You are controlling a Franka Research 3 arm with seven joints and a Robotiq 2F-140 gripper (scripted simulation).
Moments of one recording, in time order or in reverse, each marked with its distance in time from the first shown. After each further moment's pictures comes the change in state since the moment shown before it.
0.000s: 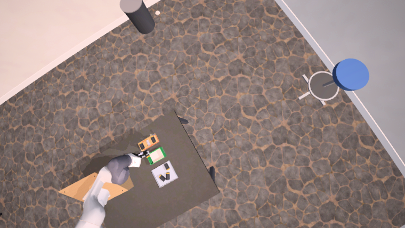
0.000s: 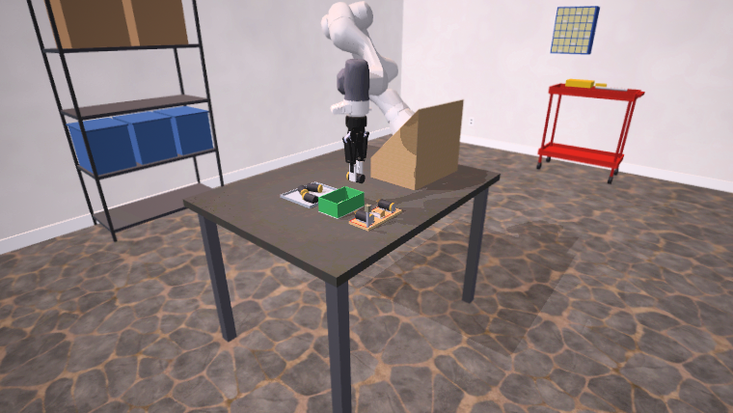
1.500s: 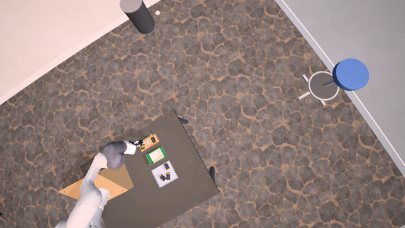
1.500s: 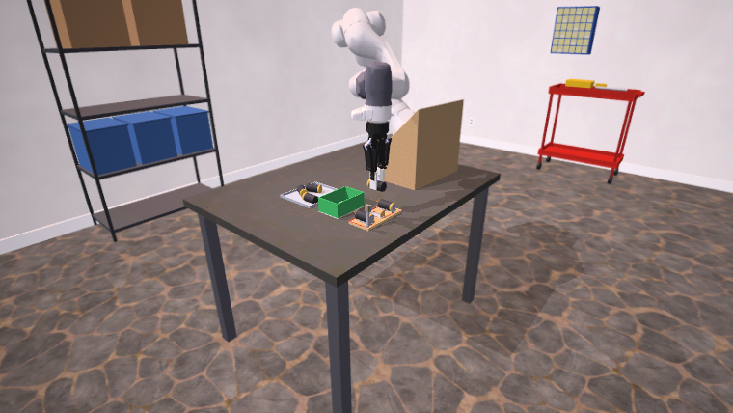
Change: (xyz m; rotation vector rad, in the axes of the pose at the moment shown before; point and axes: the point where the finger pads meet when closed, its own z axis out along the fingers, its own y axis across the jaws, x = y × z) arm -0.101 -0.011 0.005 -0.017 -0.007 0.081
